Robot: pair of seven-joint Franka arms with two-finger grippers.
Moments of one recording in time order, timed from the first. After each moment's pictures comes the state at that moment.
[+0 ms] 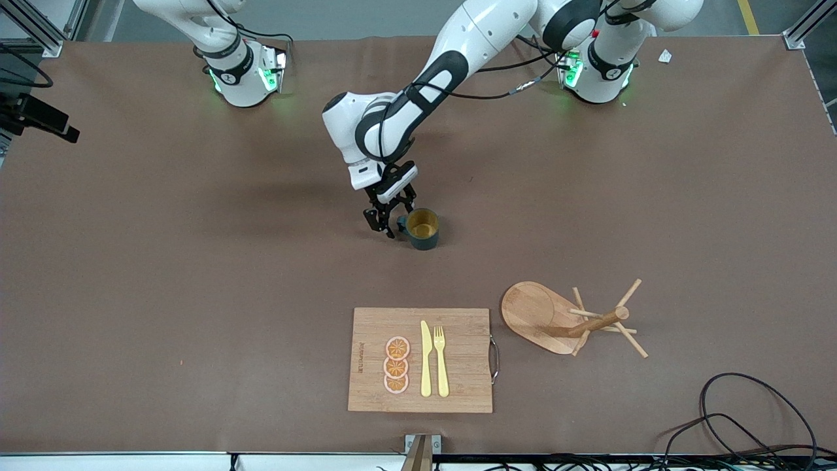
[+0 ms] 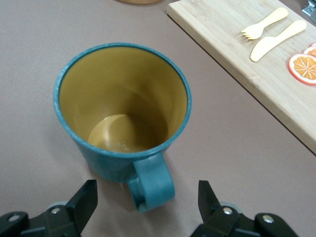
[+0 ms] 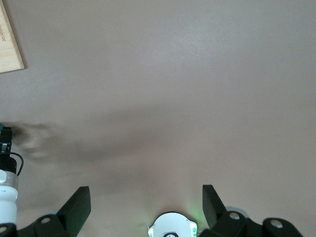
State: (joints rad) left arm -1.03 1.01 -0.10 -1.19 0.82 1.94 -2.45; right arm 0.00 -0.08 -0.10 -1.55 0.03 1.36 0.07
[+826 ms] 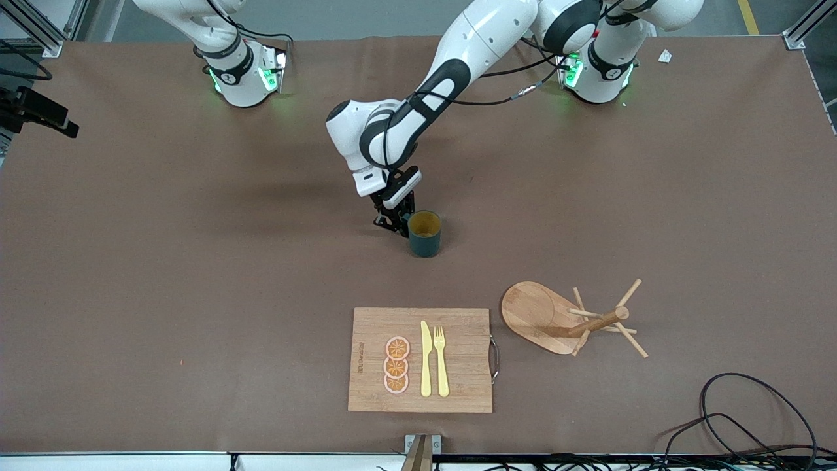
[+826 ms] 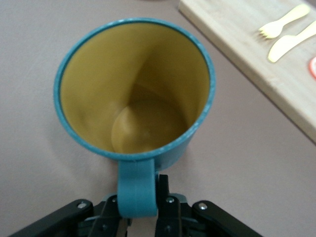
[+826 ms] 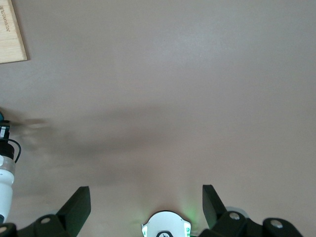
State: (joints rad) left arm -1.01 1.03 -0.10 -1.18 0.76 1.94 -2.44; right arm 0.00 -0.09 -0.10 -1.55 0.03 1.35 0.02
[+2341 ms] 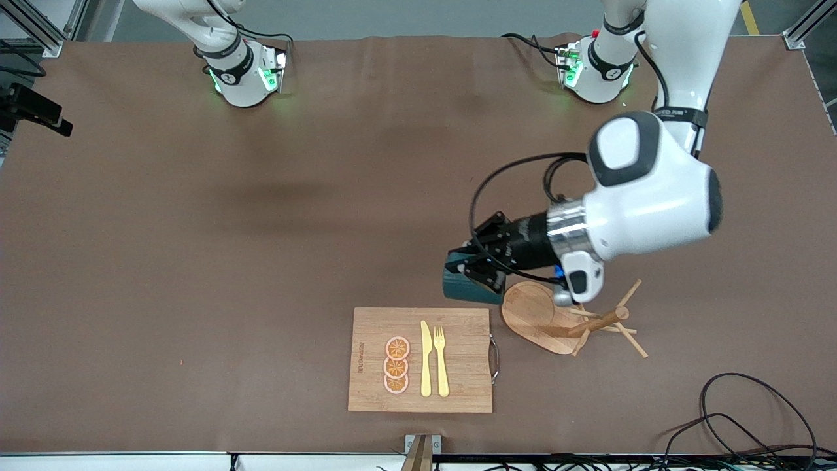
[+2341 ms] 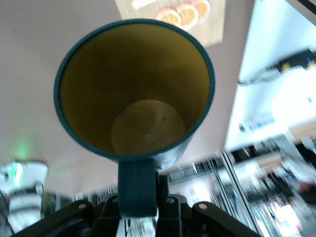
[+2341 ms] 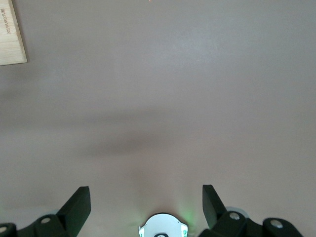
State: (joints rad) left arm -0.30 0.55 -0.09 -1.24 -0.96 2.02 -1.27; right arm 0.00 -0.09 -0.10 -1.54 0.02 1.35 0.01
